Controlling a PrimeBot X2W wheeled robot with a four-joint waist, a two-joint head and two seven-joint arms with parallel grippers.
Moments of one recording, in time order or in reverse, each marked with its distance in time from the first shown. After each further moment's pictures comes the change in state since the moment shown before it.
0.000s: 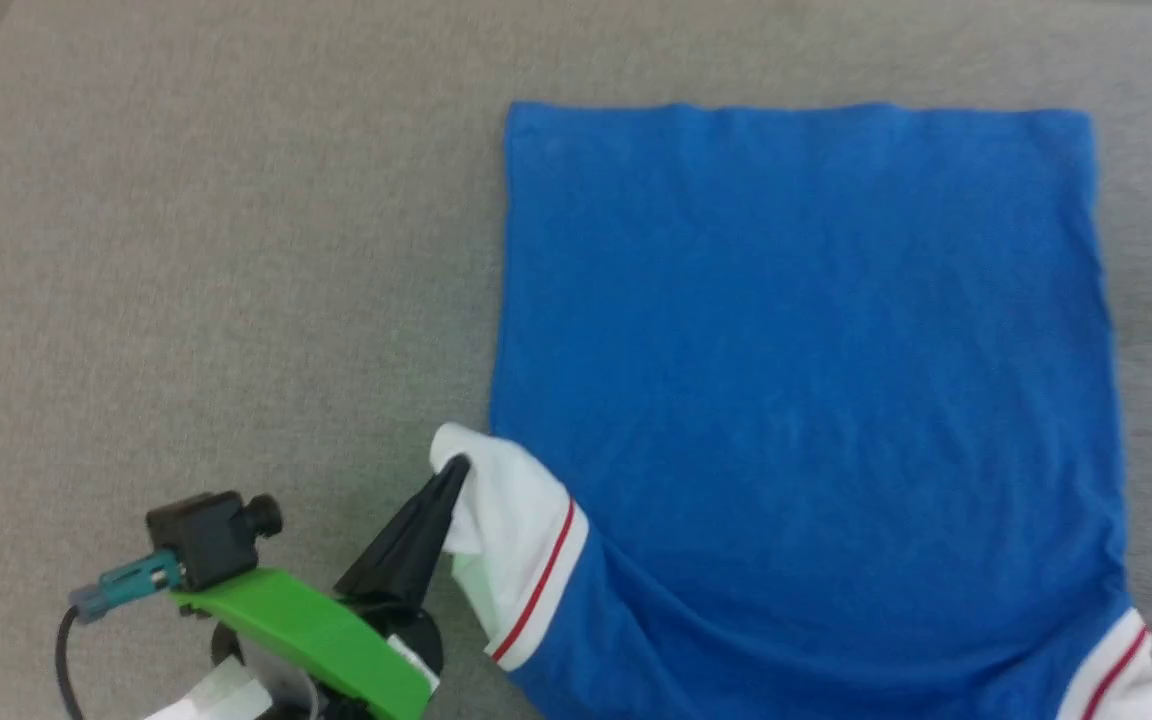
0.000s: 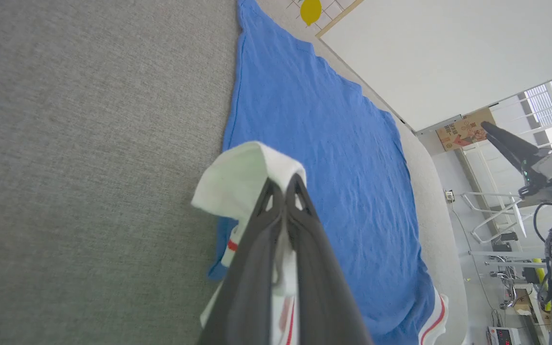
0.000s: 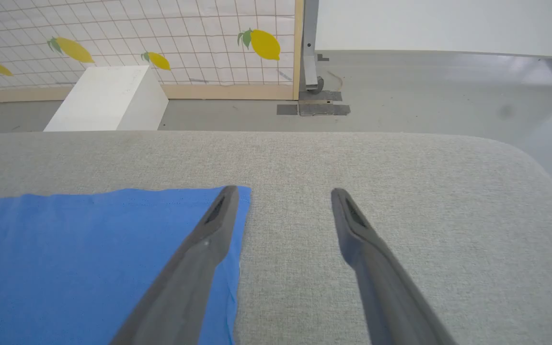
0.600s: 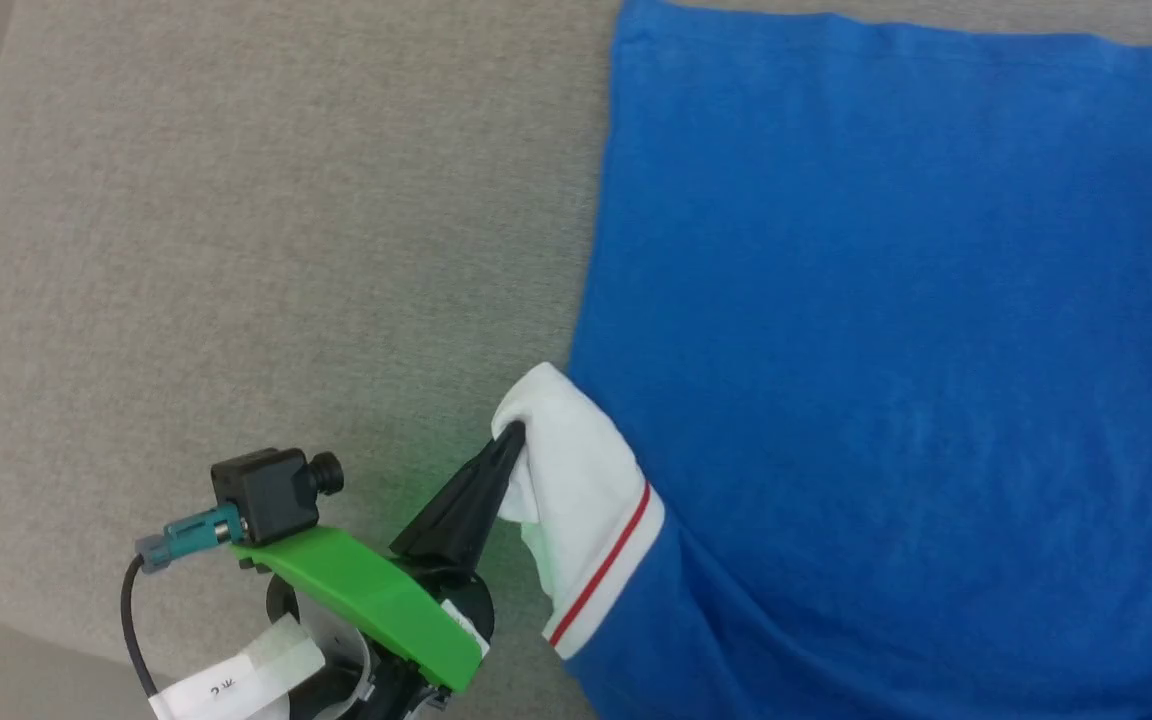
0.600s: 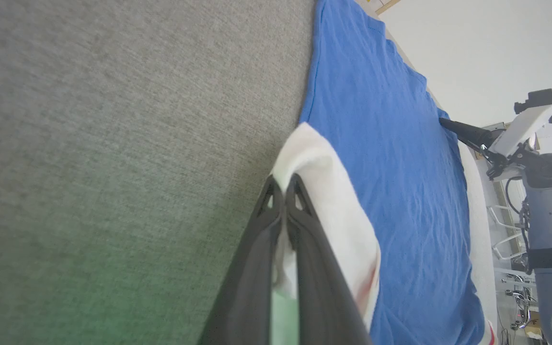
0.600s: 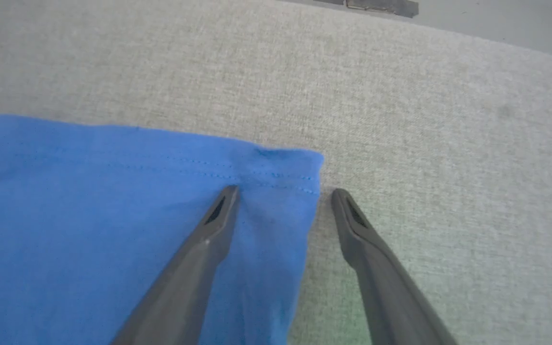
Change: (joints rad) left arm -0.103 -0.018 -0.075 0.086 0.000 -0.026 -0.030; right arm -0.158 -0.066 0.063 0.248 -0.104 0.000 0.102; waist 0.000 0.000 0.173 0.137
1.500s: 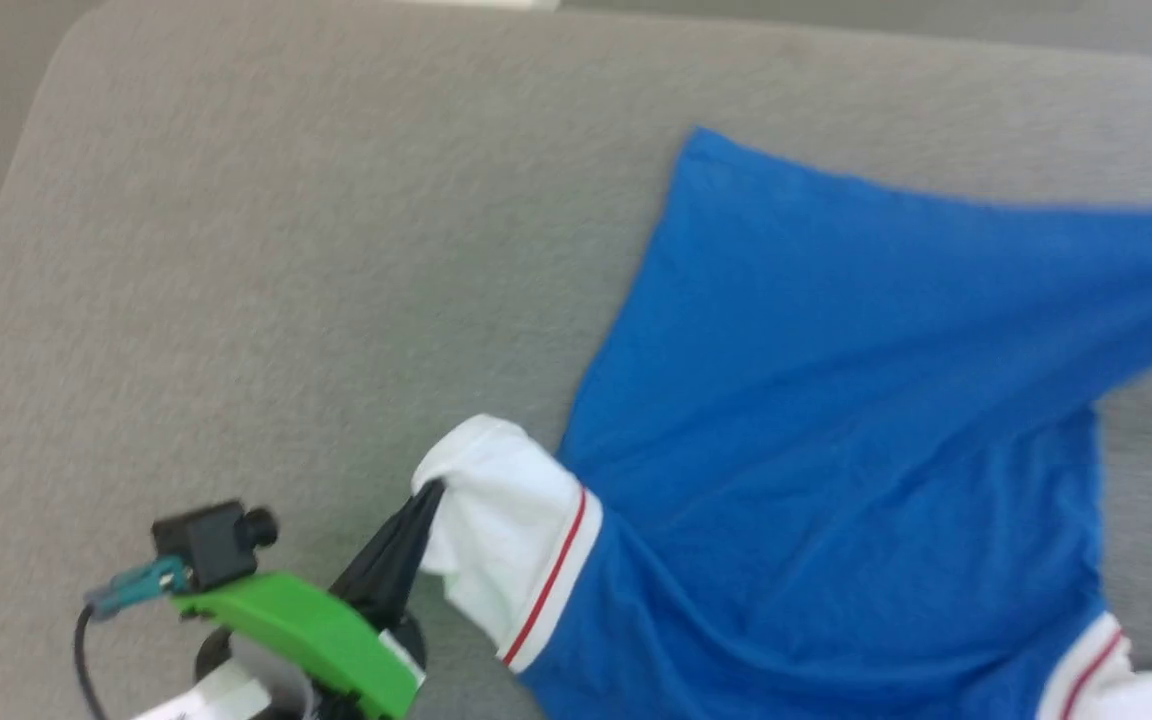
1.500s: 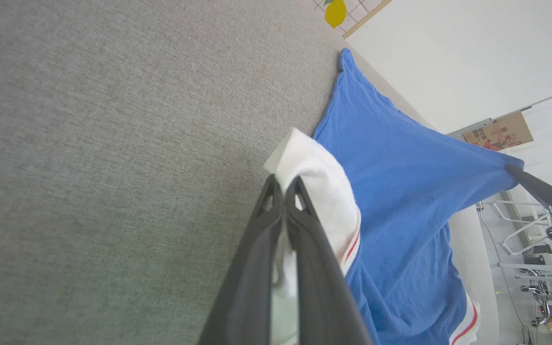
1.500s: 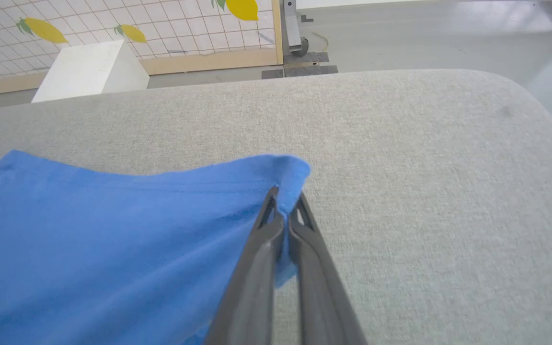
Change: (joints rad) left arm 0.077 0.050 0.072 0.040 0.017 0.049 -0.010; right arm 0.280 0.065 -0.115 -0.137 0.123 0.000 -0.170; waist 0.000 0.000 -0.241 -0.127
